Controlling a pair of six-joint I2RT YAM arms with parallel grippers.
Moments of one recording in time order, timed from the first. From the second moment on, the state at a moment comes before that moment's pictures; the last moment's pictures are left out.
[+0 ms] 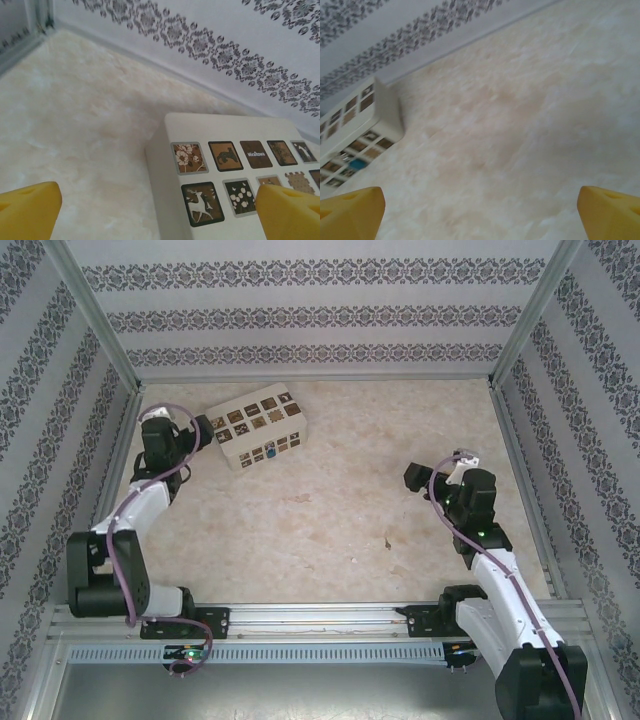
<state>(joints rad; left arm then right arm) 0.12 1.40 0.82 0.13 0.04 -0.46 0.02 0.80 0.43 -0.06 -0.25 0.47</state>
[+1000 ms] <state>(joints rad) 0.16 1.94 1.18 0.09 0.51 -0.66 0.04 0.75 0.44 -0.20 -0.42 0.56</state>
